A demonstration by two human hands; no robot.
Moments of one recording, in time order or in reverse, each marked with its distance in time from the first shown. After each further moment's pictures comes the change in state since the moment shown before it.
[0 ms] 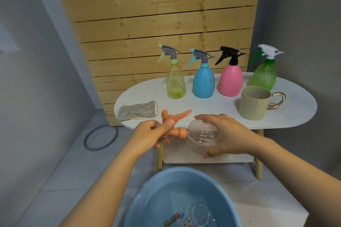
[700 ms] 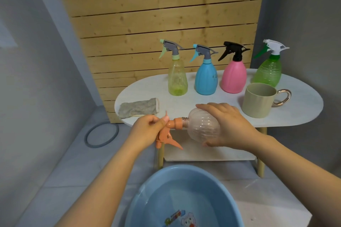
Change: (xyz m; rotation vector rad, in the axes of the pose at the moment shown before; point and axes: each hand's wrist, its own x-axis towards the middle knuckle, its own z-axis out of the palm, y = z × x) left_hand 0.018 -0.016 -0.004 0.015 0.050 0.028; right_hand 0.010 0.003 0.004 -0.106 0.181 -0.061
